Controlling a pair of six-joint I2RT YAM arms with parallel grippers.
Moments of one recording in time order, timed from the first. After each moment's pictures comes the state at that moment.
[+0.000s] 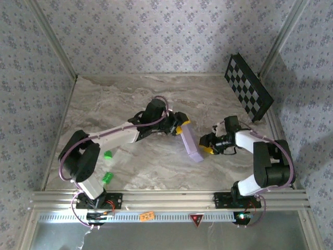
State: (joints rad) left arm -0.78 1.67 1.09 0.09 0.51 -1.47; right arm 0.10 1.49 0.62 -0.40 -0.76 0.45
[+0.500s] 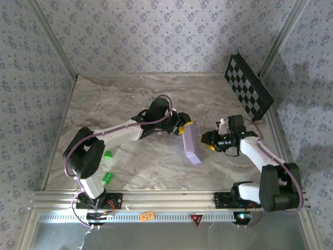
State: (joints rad) left arm -0.79 1.73 1.15 0.07 0.54 -1.43; right arm 0.10 1.23 0.63 -0.47 -0.69 0.49
